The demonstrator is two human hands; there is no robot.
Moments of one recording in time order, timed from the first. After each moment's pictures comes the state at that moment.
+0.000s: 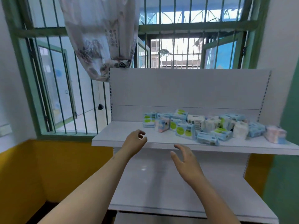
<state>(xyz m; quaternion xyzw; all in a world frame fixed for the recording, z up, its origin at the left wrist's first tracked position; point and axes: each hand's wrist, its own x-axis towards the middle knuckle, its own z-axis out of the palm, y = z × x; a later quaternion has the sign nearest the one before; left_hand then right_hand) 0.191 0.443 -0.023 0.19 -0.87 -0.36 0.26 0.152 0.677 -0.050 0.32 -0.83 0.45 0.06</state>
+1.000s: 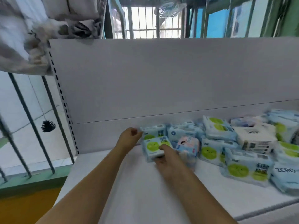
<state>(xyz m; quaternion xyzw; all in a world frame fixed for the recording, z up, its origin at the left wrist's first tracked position) -0.180 0.117 -0.047 0.14 -0.89 -0.40 0.20 -0.154 0.287 -0.057 -0.14 -0.40 0.88 -0.20</state>
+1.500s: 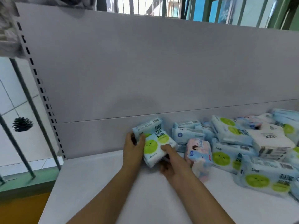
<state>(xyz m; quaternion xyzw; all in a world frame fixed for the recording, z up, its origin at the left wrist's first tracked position) -0.203 0.136 -0.098 0.15 -0.68 -0.66 0.28 -0.188 0.270 -0.084 -0.14 -0.48 0.85 -0.15</state>
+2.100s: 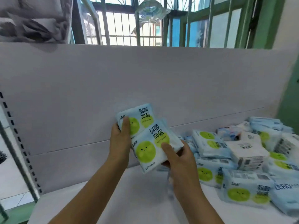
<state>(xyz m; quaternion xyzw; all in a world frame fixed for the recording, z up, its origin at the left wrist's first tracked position) -0.219 0.161 0.017 0.06 -0.63 -0.72 0.28 -0.165 0.325 0.000 0.05 -0.57 0.81 0.09</state>
